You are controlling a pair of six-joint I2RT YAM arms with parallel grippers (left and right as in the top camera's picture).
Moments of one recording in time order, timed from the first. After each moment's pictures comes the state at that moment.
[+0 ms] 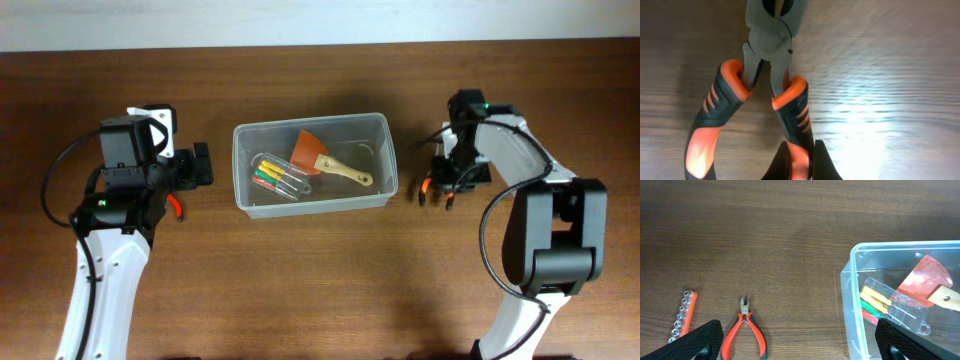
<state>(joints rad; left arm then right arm) 0.05 1.31 1.08 -0.57 0.03 -0.02 0.01 2.04 1.49 -1.07 0.03 0.00</state>
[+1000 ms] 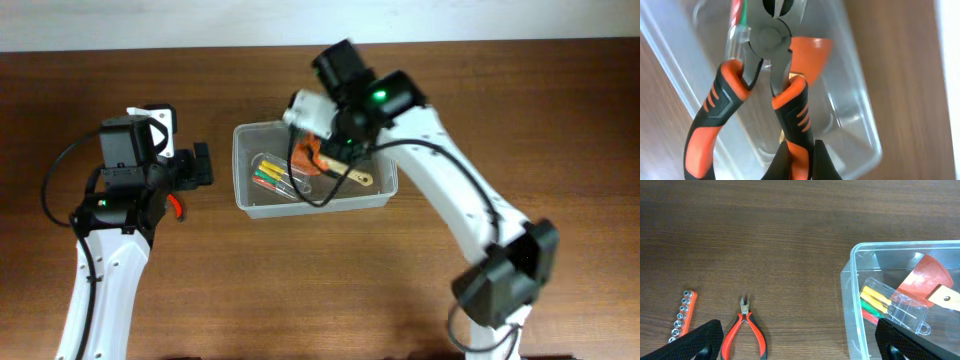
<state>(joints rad) 0.05 1.31 1.08 -0.57 0.03 -0.02 0.55 2.01 2.00 -1.18 -0.01 -0.77</state>
